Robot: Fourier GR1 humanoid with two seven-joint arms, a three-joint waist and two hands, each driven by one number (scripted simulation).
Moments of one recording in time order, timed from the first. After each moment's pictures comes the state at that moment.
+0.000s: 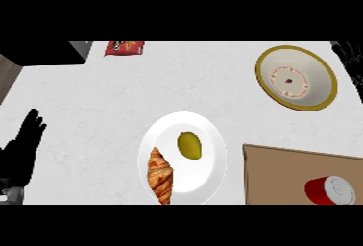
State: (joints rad) left arm 0.02 0.51 -0.05 -1.37 0.31 0.27 -0.04; right arm -0.30 -0.57 -0.03 -1.69 -0.18 0.08 -0.03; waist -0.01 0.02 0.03
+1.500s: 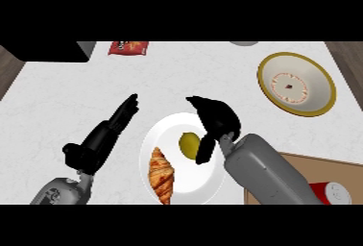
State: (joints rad) left arm -0.17 0.34 -0.38 -1.55 0.24 0.06 0.01; right arm -0.63 -0.15 0.58 -1.31 0.47 0.23 0.72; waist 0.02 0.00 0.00
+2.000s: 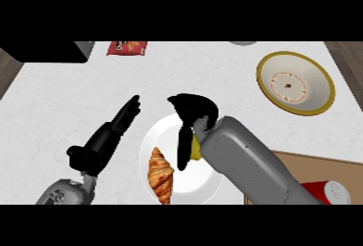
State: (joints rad) left arm -0.16 0.31 -0.38 -1.54 0.21 0.06 0.00; right arm -0.82 -0.03 0.52 -1.24 0.23 0.47 1.01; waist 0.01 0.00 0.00
